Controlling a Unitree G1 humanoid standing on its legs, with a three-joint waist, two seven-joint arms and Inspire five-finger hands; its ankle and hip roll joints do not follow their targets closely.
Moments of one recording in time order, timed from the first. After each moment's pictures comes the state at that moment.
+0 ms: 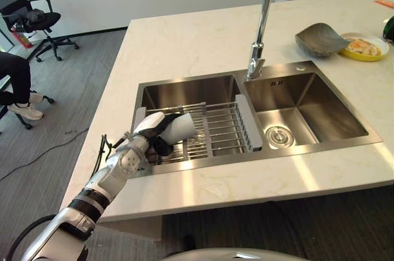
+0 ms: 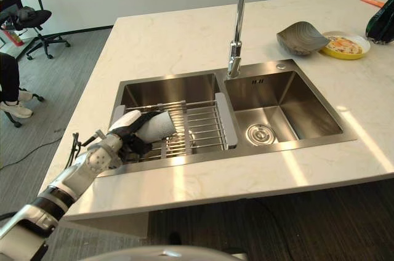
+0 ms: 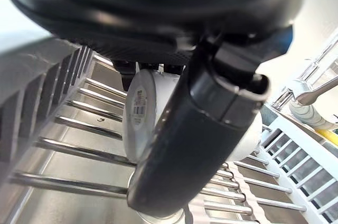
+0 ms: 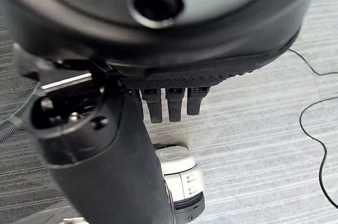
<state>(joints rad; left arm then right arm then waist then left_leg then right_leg) -0.33 0.65 -0.47 0.36 0.29 -0.03 -0.01 0.21 -0.28 0.11 1.27 0.20 -0.02 0.06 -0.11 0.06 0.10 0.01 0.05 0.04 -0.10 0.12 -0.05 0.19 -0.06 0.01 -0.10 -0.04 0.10</state>
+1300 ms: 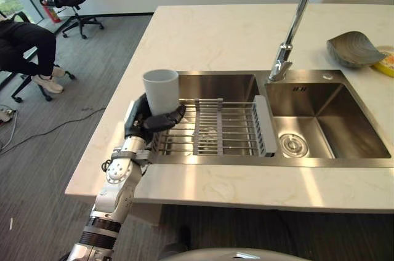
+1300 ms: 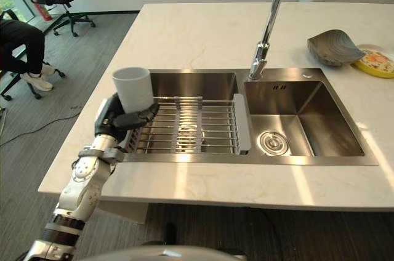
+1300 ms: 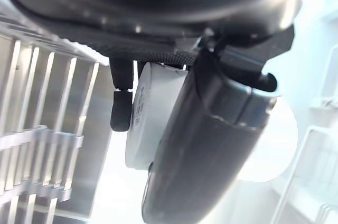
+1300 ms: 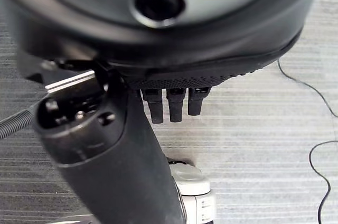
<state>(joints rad) -0.06 0.36 -0.05 -0.07 -0.64 -0.12 0.07 0.17 -0.28 0.16 1.27 0.23 -0.01 0.05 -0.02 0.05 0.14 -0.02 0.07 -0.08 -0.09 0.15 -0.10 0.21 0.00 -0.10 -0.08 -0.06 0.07</state>
